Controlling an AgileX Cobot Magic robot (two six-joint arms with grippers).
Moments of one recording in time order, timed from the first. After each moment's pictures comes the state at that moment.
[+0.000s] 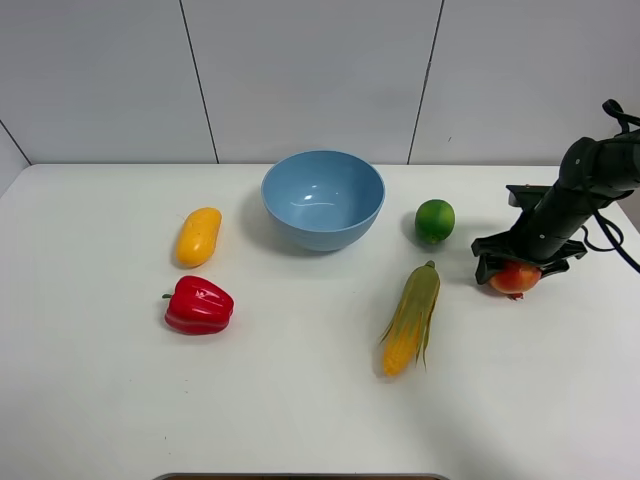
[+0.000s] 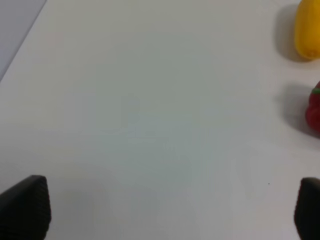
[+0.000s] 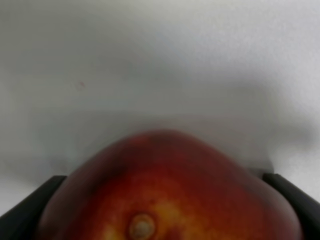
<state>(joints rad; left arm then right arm) 0.10 0.00 -0.44 0.05 1.09 -0.02 -0.07 2.03 -1.12 0.20 0.64 -0.20</state>
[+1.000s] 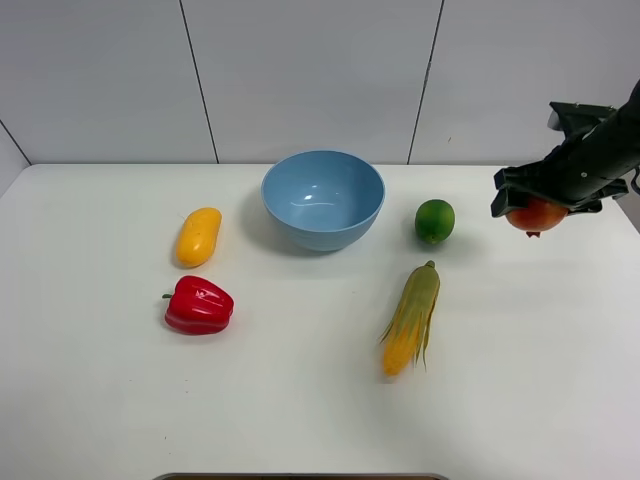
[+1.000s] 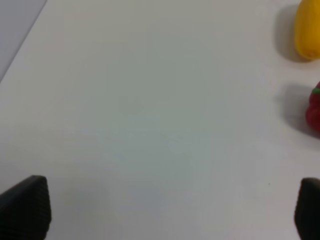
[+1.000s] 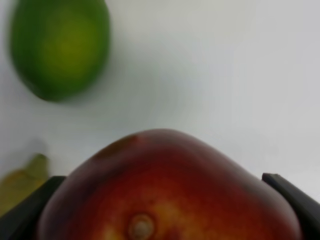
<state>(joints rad) 0.10 0.00 -0.44 0.05 1.09 -0.02 -0.07 1.69 -1.12 0.30 0.69 -0.22</state>
